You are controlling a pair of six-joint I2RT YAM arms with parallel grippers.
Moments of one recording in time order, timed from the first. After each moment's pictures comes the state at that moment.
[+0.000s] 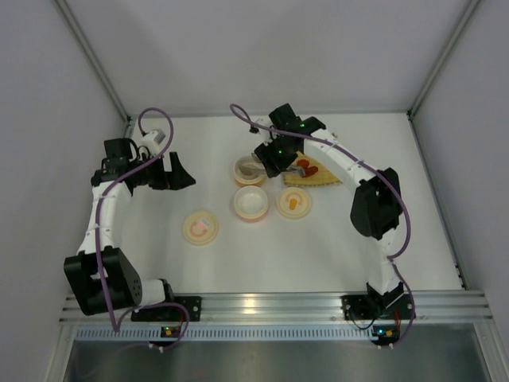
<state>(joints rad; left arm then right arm) 0.20 1.33 1.13 -0.66 0.77 0.11 0.59 2.07 1.95 -0.92 -0.19 -0.22</state>
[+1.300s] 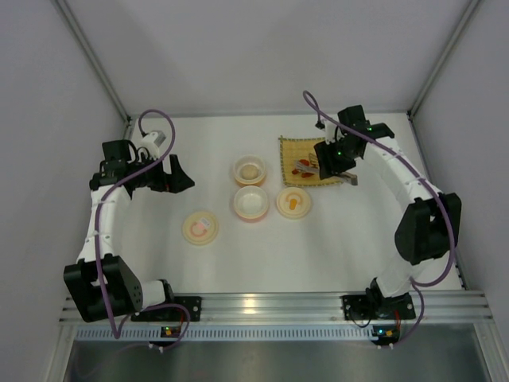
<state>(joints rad) 0.20 1.29 1.12 -0.68 0.77 0.16 0.26 1.68 1.53 -0.93 -0.22 -0.17</state>
